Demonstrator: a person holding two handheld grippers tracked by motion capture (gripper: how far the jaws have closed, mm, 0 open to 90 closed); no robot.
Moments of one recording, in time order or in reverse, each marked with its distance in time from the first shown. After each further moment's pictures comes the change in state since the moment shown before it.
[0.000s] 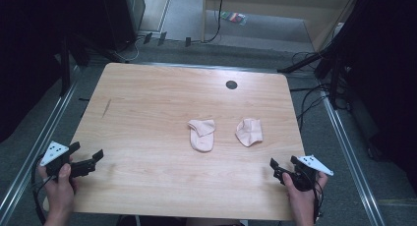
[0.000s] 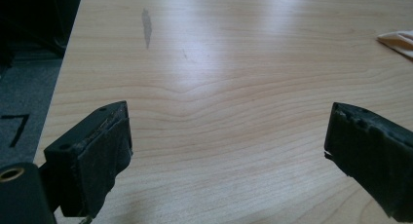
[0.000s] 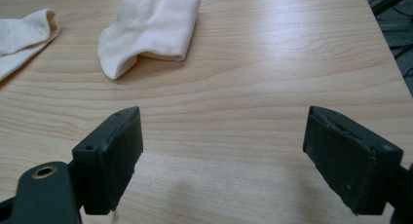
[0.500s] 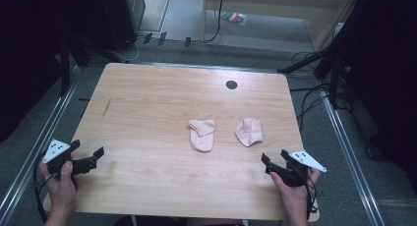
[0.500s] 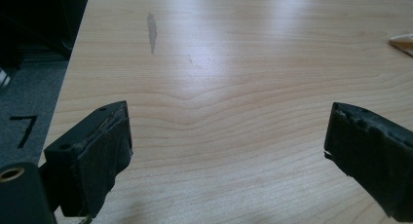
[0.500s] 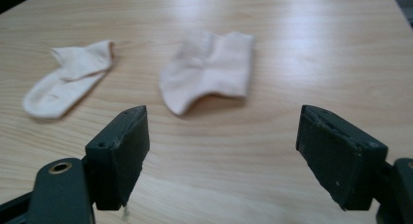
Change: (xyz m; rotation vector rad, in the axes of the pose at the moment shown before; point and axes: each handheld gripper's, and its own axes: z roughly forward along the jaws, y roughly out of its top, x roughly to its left) left arm -0.001 0.003 0.006 -0.005 0.026 0.004; right arm 0.039 0.021 -0.001 -0.051 0.072 -0.026
